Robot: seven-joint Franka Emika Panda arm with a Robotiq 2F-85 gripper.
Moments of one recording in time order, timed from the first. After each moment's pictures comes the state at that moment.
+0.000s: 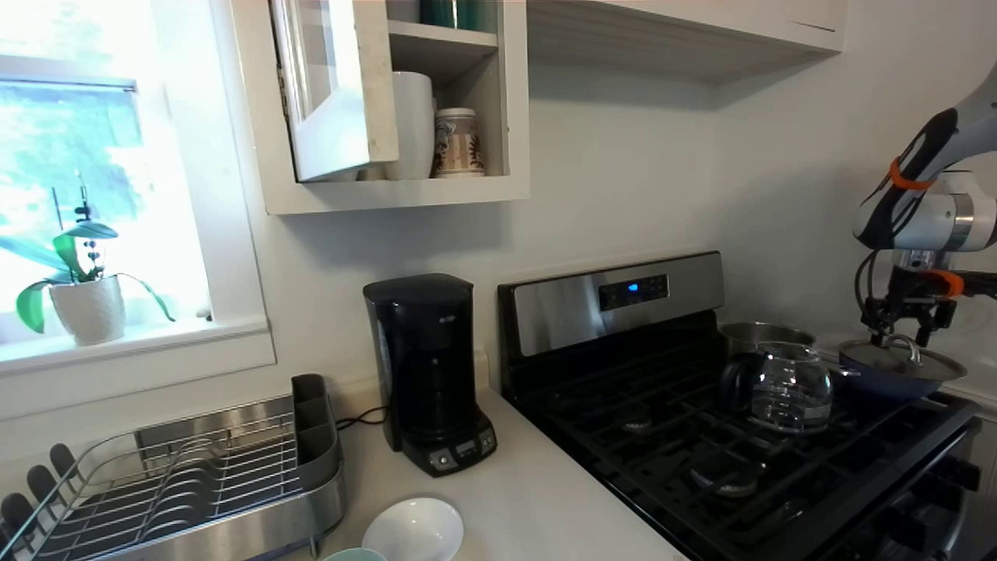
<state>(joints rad) -0.51 0.16 -0.43 -2.28 0.15 2.55 -0.35</state>
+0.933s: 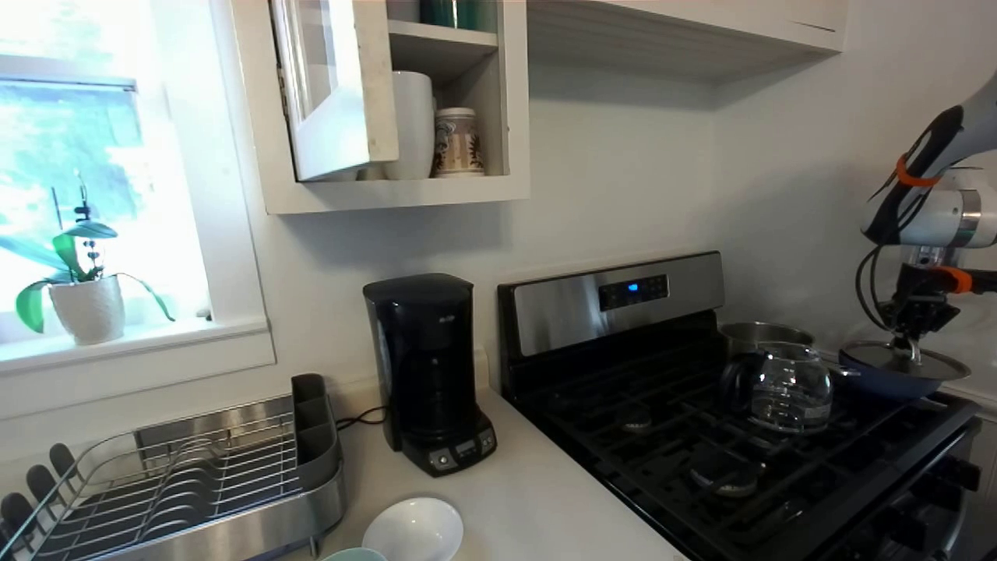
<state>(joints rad) -0.54 0.17 -0.43 -2.25 0.16 2.50 -0.36</state>
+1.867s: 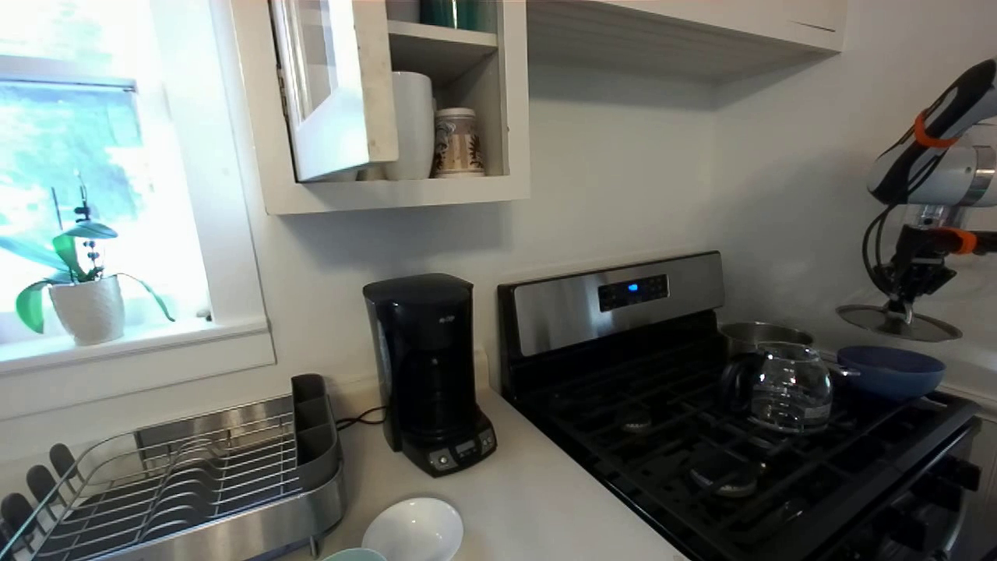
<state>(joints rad) -0.51 0.03 -0.44 -2.22 0.12 2.39 -0.36</state>
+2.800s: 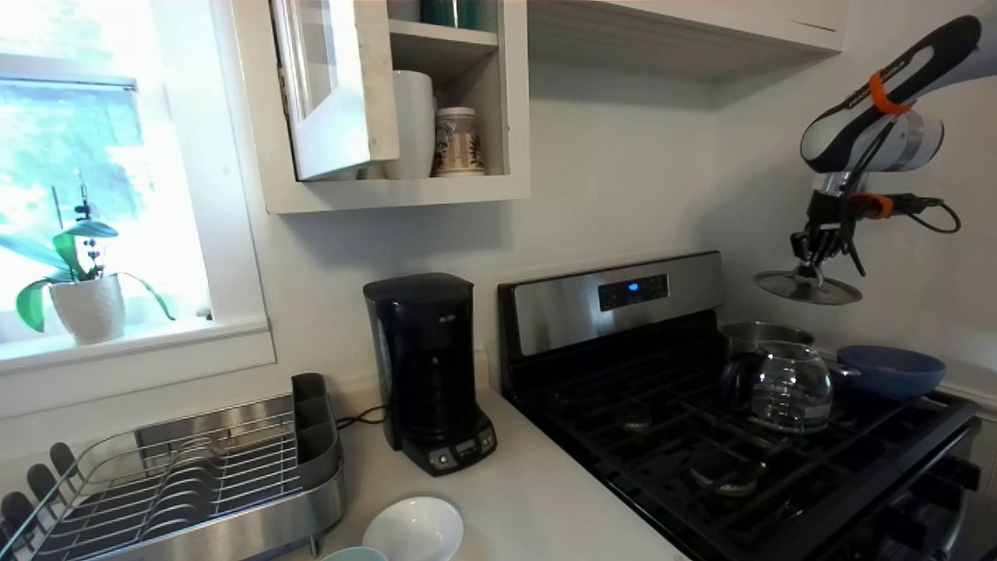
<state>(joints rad) -0.31 -0.13 -0.32 -2.22 0.01 2.33 -0.34</state>
